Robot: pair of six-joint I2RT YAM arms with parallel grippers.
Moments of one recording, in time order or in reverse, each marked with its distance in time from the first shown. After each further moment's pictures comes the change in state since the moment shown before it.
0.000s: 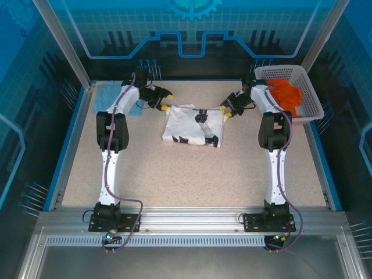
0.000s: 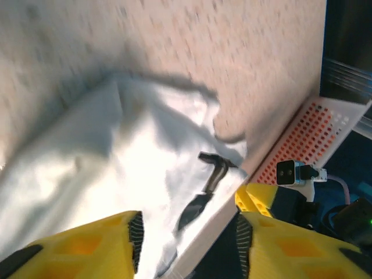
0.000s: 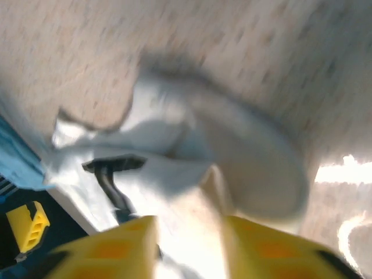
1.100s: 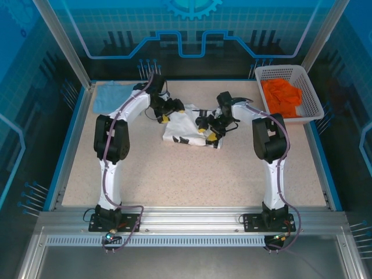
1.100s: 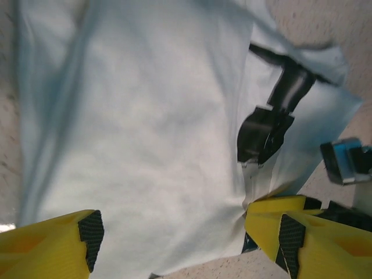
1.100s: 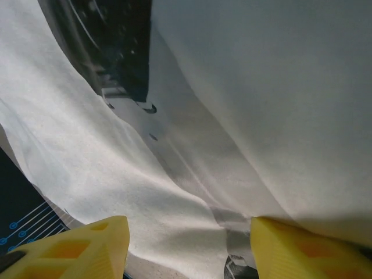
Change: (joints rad) left arm -0.163 -0.308 -0.349 -0.054 -0.291 0.363; right arm 0.243 -0.325 -0.635 0.283 -0.002 -0.116
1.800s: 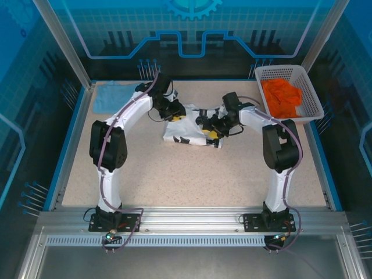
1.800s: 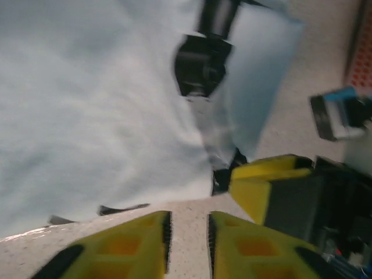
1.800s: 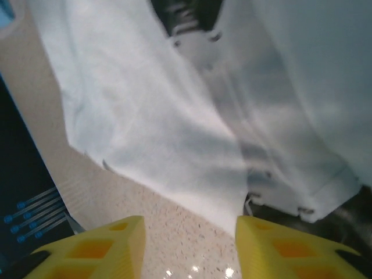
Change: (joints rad) left arm -0.112 -0.161 -0.092 -0.018 0.034 0.033; right arm -0.004 -0.220 -0.229 0.176 -0.030 -0.028
